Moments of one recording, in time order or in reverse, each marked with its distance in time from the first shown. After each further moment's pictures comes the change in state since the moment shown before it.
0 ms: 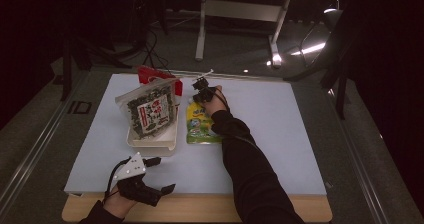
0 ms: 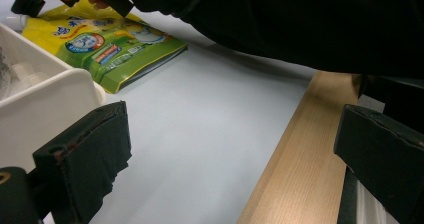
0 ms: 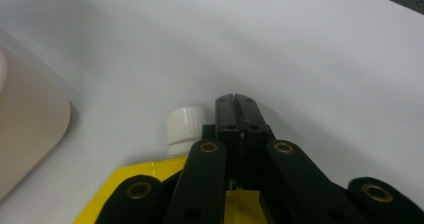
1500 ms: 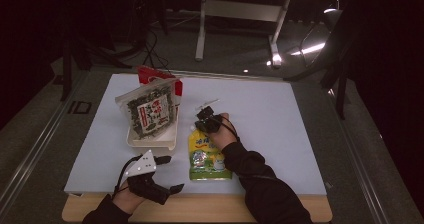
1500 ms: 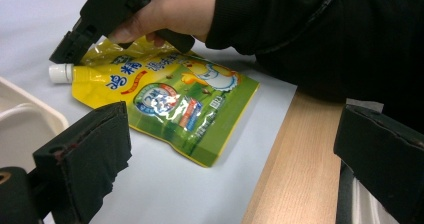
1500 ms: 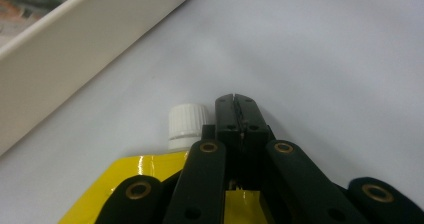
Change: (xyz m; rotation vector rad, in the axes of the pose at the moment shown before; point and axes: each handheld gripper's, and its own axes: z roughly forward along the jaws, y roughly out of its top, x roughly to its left) left arm -0.003 0.011 0.021 0.014 -0.064 0.042; right arm 0.061 -0.089 -0.067 -0.016 0.059 -0.070
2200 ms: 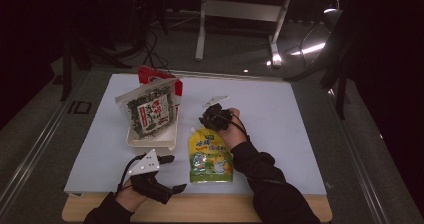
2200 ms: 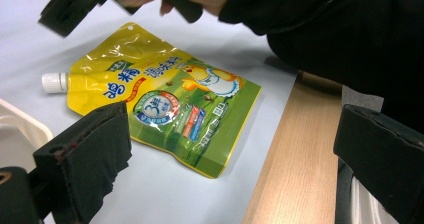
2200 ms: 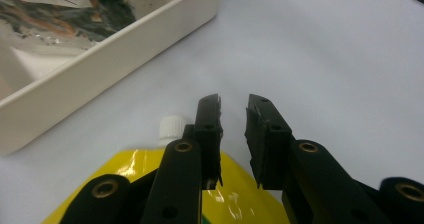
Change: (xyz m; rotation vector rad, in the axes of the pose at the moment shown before) left arm 0.001 0.003 0.007 0.003 -0.026 0.016; right arm -0.005 0.005 -0.048 -0.094 -0.020 -0.104
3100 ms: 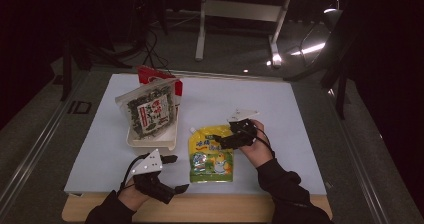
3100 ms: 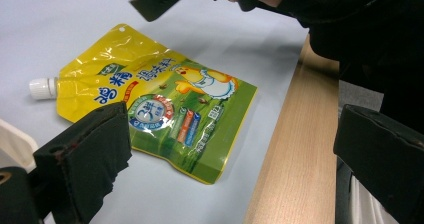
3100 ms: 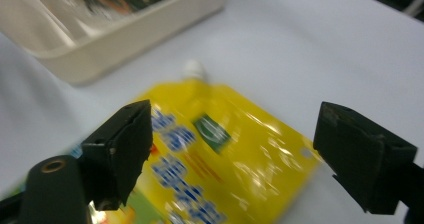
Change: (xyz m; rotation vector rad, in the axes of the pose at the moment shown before) left arm 0.000 0.002 0.006 0.007 -0.023 0.016; right arm -0.003 -0.052 -0.073 -0.089 0.025 -0.023
